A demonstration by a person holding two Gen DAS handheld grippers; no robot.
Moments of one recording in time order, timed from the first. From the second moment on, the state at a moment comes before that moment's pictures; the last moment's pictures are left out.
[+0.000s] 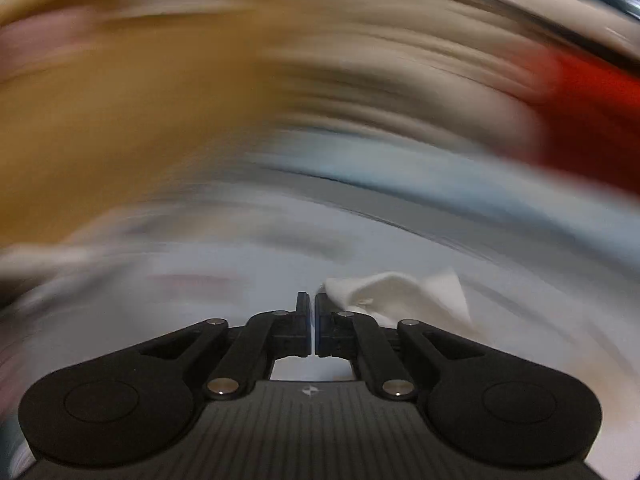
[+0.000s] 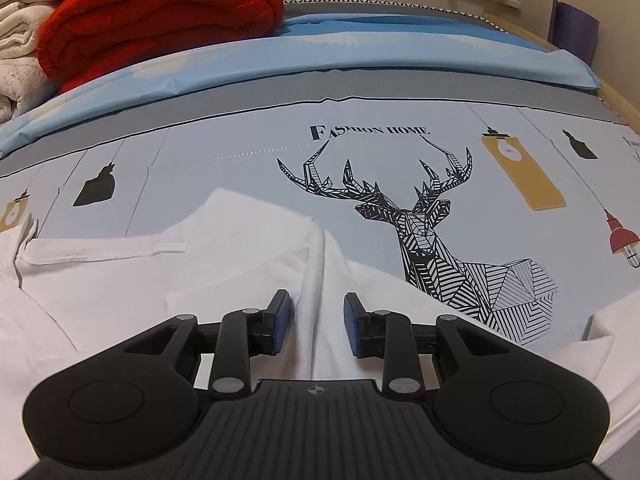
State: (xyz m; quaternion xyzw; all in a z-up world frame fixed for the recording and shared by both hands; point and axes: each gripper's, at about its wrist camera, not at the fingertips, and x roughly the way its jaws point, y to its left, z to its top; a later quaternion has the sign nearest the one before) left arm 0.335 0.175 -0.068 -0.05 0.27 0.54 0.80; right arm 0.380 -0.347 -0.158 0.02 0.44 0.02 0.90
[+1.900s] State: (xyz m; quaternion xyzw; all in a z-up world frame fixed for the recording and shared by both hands) left arm 0.173 0.103 -0.115 -0.17 0.51 0.01 0.84; right arm 0.170 -0.378 -0.042 0.10 0.45 0.06 0.88
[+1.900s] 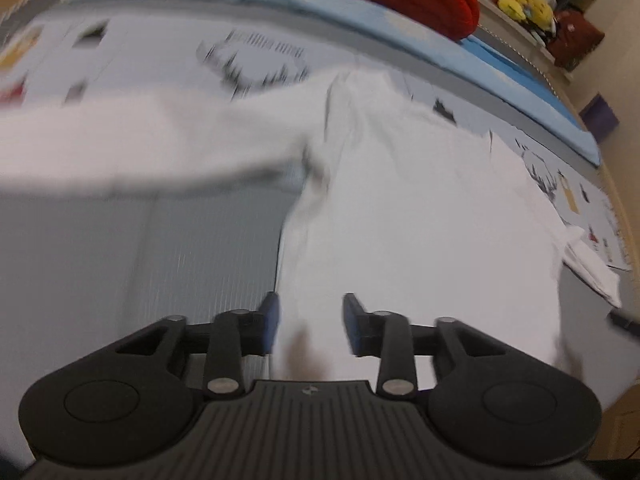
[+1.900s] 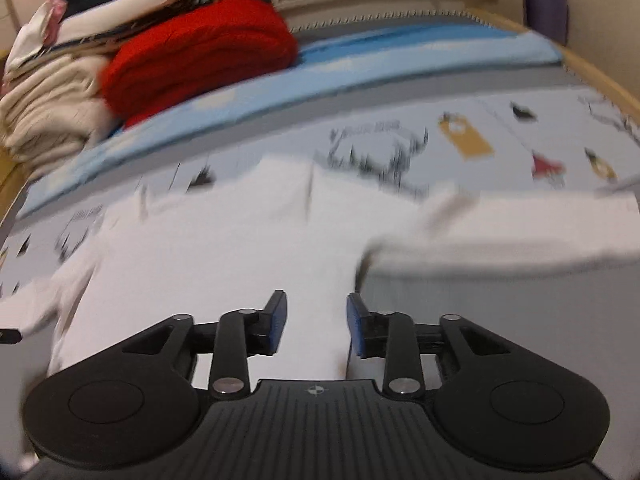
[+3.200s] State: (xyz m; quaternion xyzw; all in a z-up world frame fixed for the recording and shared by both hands) left arm 0.032 0.093 -0.152 -0.18 0.57 0.04 0.80; right arm 0.035 -0.392 -0.119 0.08 0.54 -0.07 0.83
